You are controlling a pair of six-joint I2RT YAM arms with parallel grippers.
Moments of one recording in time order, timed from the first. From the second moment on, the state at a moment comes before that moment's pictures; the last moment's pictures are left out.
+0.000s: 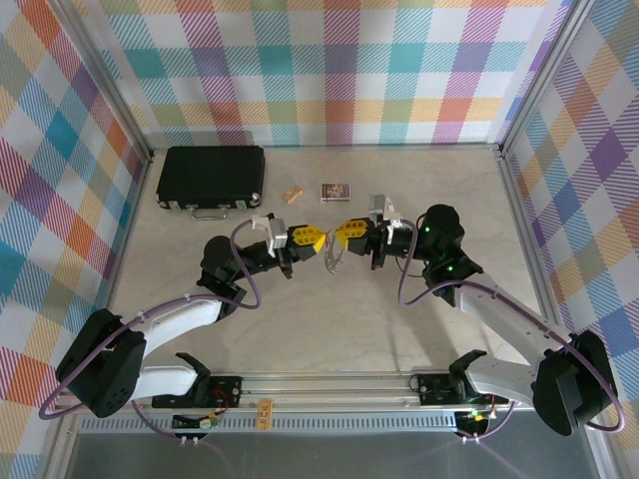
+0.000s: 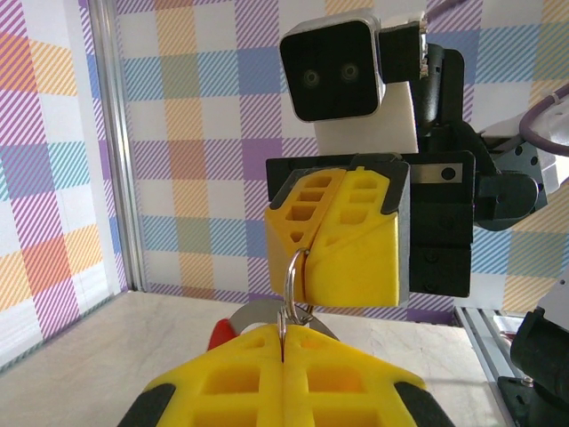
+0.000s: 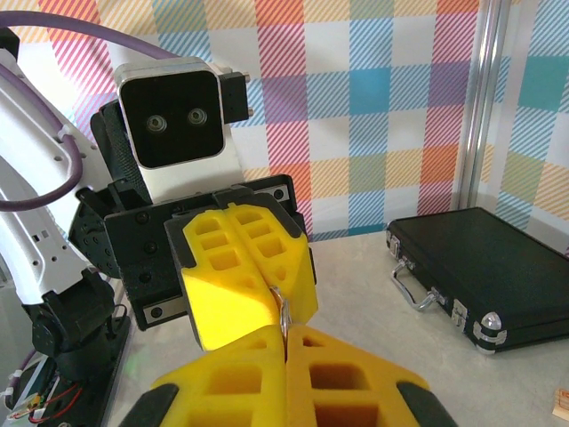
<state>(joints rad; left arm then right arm) -0.58 1.25 0.54 1.03 0.70 -0.16 0.54 1.13 0.73 0.45 -0.87 0.07</state>
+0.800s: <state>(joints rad) -0.57 1.25 0.54 1.03 0.71 -0.16 0.55 1.14 0.73 0.45 -0.86 0.07</state>
